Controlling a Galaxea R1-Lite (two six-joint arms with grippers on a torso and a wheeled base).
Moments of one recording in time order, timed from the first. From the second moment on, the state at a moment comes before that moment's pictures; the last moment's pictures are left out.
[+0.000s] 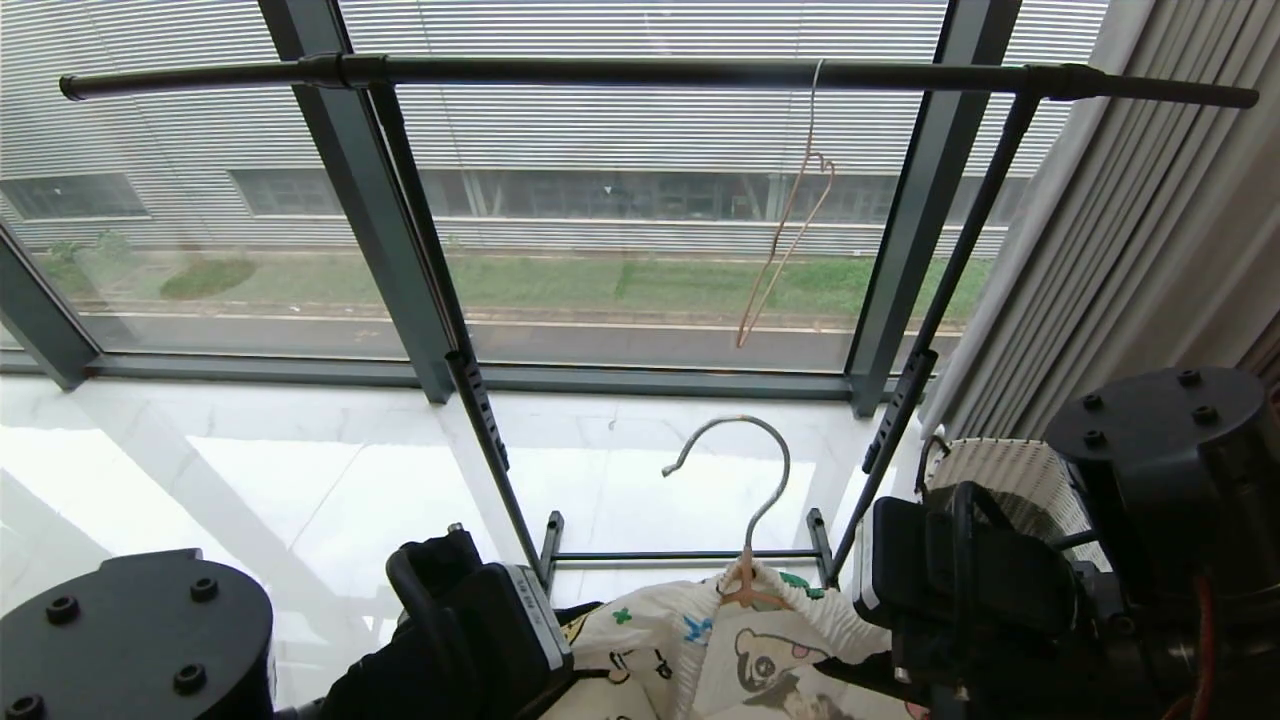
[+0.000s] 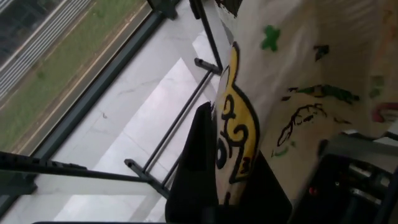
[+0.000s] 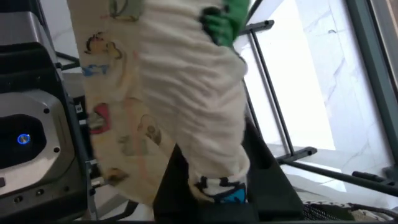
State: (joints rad) left arm -0.99 1.35 -0.43 -0.56 0.15 0.41; right arm 1.01 1.45 -0.87 0.08 0.08 -0.37
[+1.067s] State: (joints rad) left arm -0.99 1.33 -0.42 -0.55 0.15 0.43; right arm 1.00 1.35 -0.82 0.06 -0.02 -0.37
